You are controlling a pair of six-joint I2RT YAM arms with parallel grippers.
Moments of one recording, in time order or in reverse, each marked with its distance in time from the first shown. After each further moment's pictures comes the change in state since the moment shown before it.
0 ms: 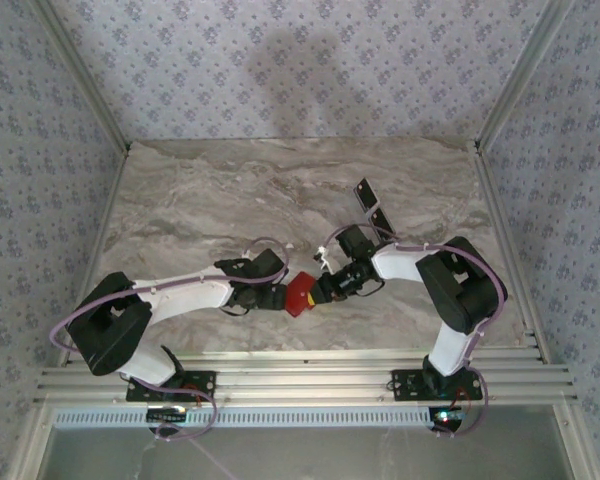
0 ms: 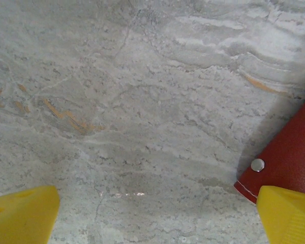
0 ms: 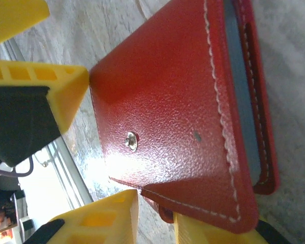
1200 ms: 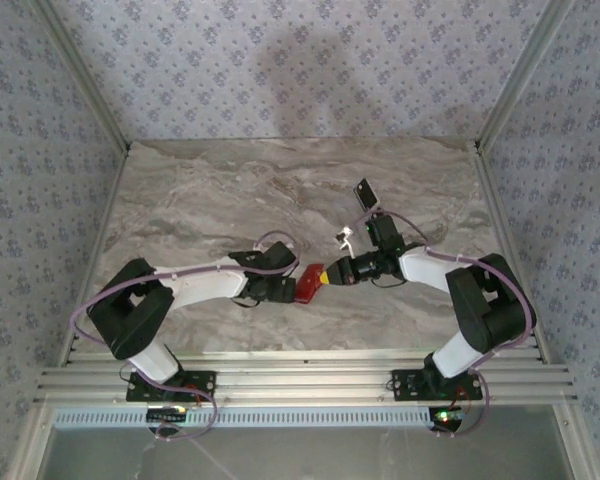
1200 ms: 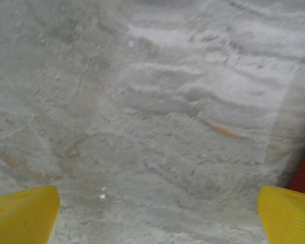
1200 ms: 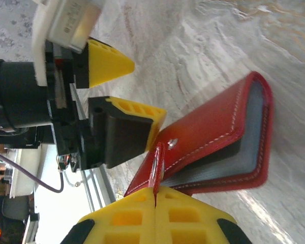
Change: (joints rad) left arm 0.004 0.137 0.106 0.036 0.009 0.031; right arm -0.178 -0.185 -0.114 0.177 -0.121 0.016
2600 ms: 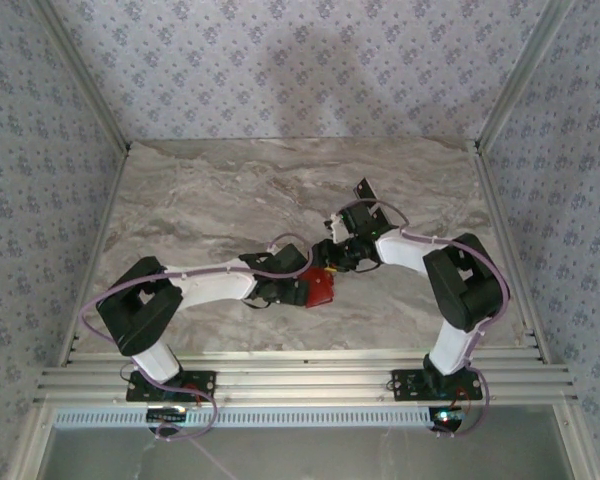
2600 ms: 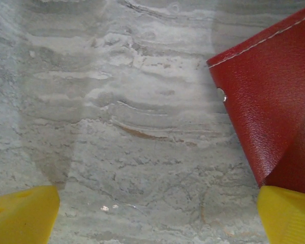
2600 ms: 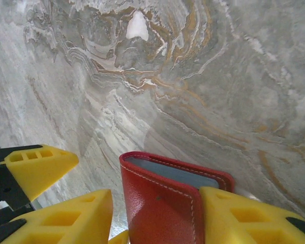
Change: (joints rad) left arm -0.058 0.039 0.031 0.059 0.040 0.009; right arm 0.110 0.183 0.257 -0.116 0.379 0.298
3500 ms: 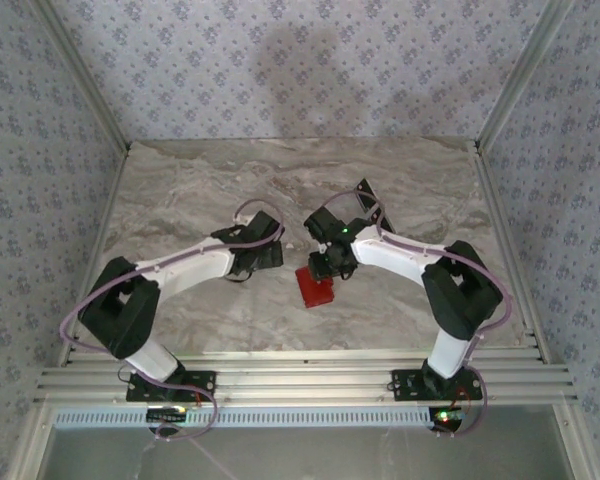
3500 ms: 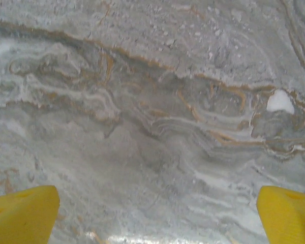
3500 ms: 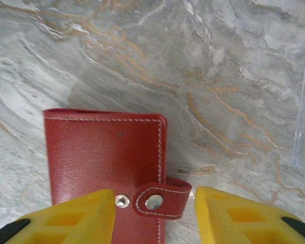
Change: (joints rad) left arm 0.222 -0.060 0.093 -0.071 -0.180 -0.021; right arm 0.235 -0.002 0.222 -0.486 0.581 -0.128
